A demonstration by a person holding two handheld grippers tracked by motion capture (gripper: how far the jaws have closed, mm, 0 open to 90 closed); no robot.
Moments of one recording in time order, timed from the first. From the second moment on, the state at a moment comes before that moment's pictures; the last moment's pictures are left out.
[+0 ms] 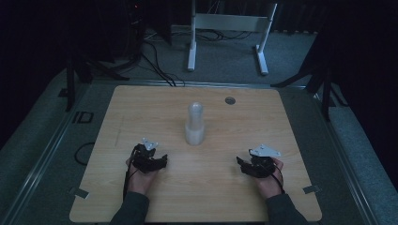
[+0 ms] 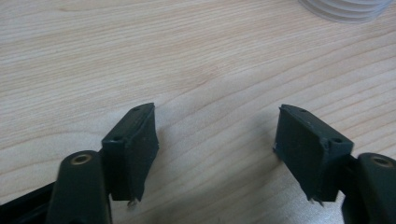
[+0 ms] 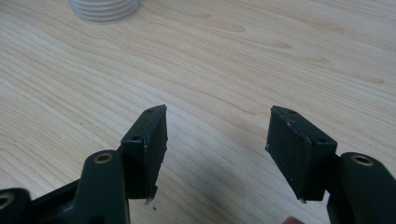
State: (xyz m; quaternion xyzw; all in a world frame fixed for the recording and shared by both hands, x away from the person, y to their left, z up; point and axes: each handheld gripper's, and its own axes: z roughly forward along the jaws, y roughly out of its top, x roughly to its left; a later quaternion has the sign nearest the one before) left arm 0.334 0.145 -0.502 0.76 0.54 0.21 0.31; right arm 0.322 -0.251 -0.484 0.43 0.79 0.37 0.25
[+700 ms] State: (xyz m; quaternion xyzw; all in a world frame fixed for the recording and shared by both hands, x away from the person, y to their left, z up) left arm 0.336 0.136 -0.457 0.76 0.48 0.20 0.39; right arm 0.330 -0.226 -0.443 0.39 0.79 0.40 0.25
